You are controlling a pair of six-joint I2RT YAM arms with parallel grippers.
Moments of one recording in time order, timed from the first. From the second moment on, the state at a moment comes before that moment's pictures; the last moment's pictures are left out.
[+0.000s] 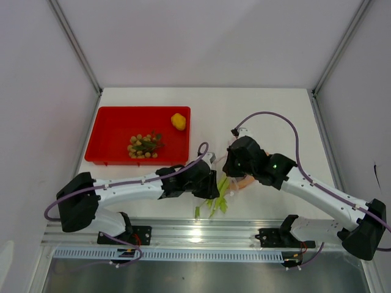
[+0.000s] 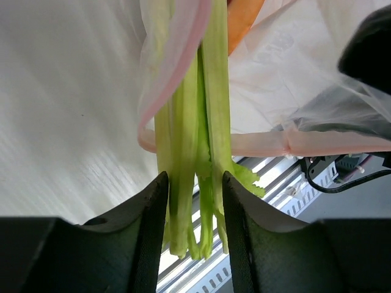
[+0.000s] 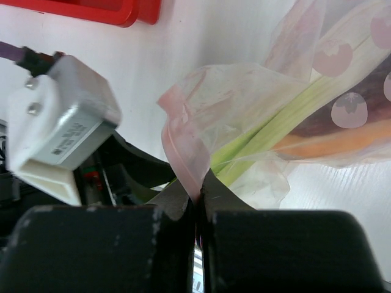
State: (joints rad) left arm -1.11 1.39 0.84 -0.25 -0.02 -0.83; right arm 0.89 1.14 1.02 -0.65 0.17 0.70
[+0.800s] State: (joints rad) left arm -1.08 1.41 0.95 -0.24 -0.14 -0.82; right arm 0.89 1.11 1.02 -0.66 0.17 0.72
